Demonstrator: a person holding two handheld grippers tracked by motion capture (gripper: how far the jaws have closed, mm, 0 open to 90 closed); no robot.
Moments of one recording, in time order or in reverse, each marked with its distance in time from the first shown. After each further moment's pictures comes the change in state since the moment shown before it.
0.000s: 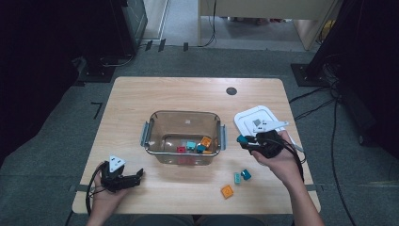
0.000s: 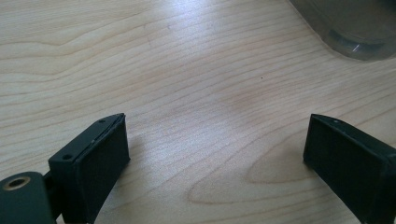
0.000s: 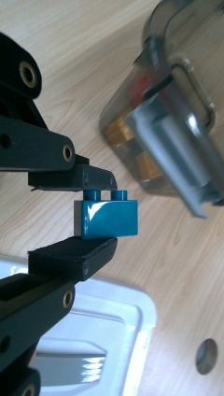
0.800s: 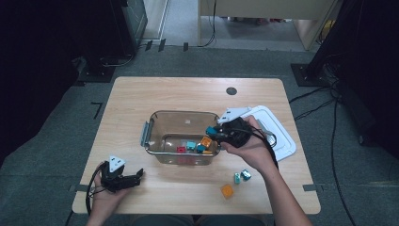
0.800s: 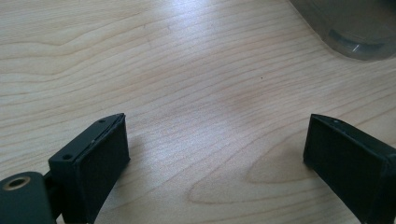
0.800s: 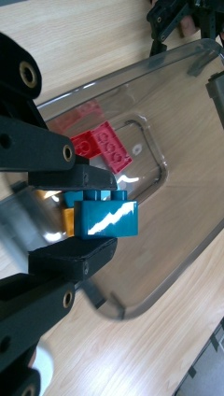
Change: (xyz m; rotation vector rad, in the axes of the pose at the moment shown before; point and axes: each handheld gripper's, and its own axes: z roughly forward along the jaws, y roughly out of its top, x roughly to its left) left arm 0.000 0.000 0.000 -0.001 0.002 0.003; right arm 0.058 0.078 0.031 -0.007 0.095 -0.162
